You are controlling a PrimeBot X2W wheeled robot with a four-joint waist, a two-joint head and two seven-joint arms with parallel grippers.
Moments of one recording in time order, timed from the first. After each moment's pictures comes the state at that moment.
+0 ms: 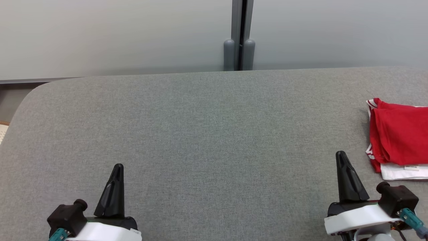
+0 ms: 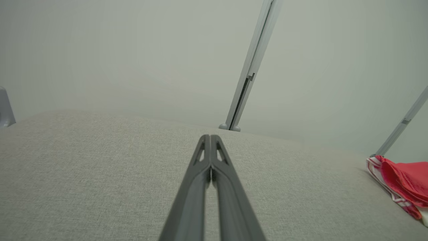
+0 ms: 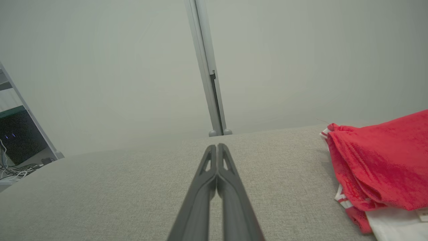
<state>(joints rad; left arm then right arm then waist) 0.04 0.04 -0.04 0.12 -0.34 -0.12 -0.24 -0.06 -0.05 0.09 0.23 0.23 0.13 -0.24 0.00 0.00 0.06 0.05</state>
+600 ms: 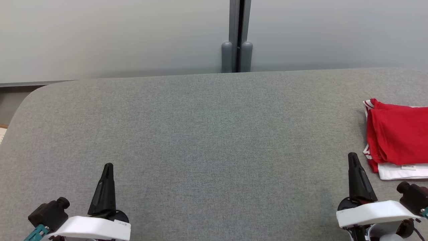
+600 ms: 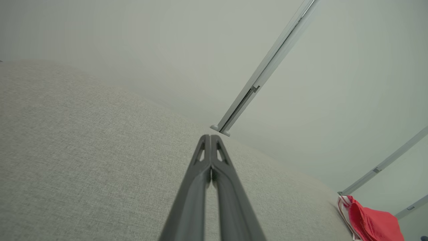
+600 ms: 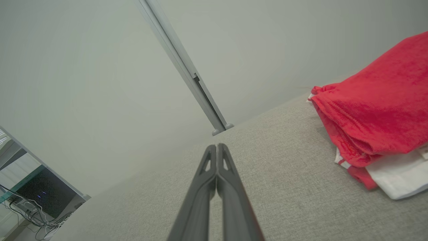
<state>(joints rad) 0.01 0.06 -0.03 0.15 -0.66 -0.12 -0.18 -0.06 -0.06 0.06 0.23 0.57 0.13 -0.18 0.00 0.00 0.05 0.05</state>
